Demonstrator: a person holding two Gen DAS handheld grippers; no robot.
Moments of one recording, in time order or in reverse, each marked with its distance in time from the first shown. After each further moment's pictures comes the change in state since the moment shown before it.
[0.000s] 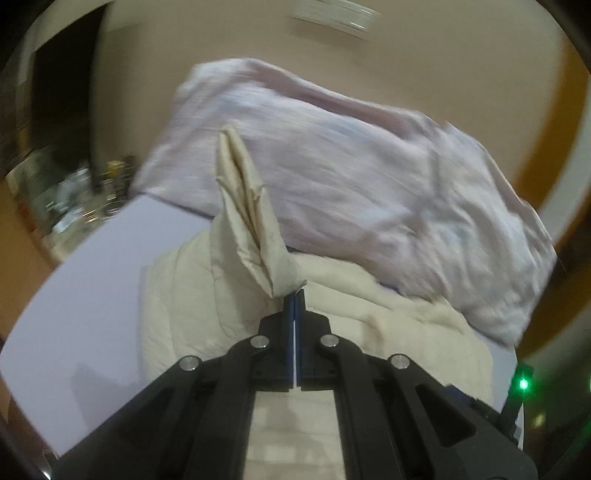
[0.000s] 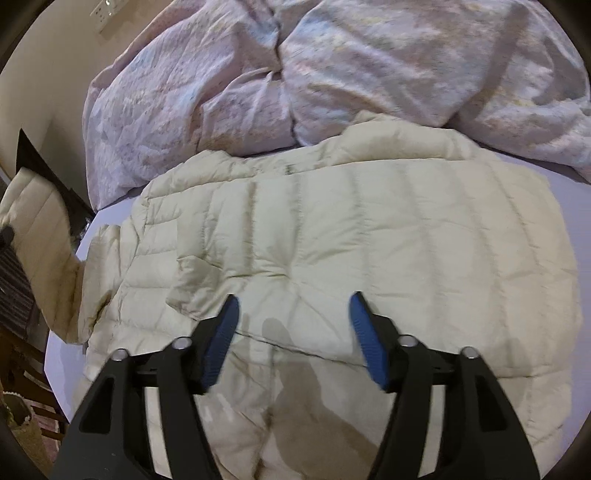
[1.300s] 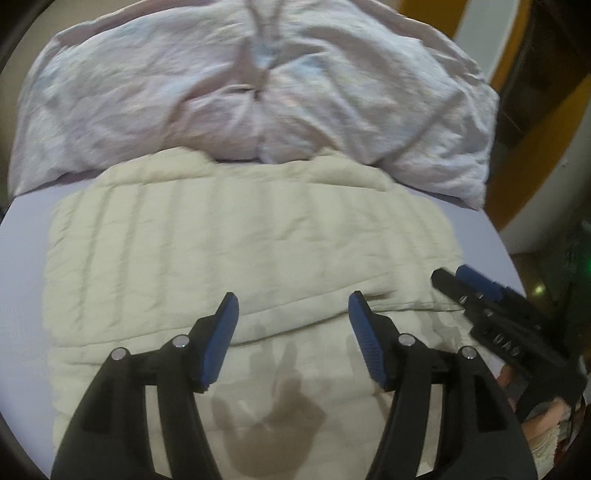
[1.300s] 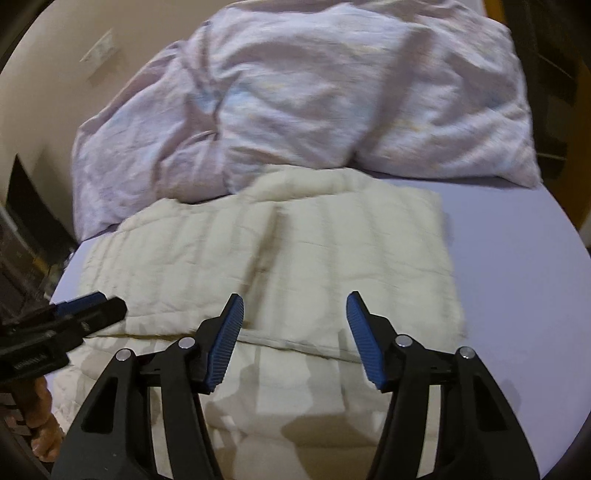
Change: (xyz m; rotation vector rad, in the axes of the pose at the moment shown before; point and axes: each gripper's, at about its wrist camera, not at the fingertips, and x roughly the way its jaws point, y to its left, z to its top) left arm 0.076 -0.149 -0.111 0.324 0.286 -0.132; right arm -0.065 -0.069 -0.016 0.006 -0.158 -0.071
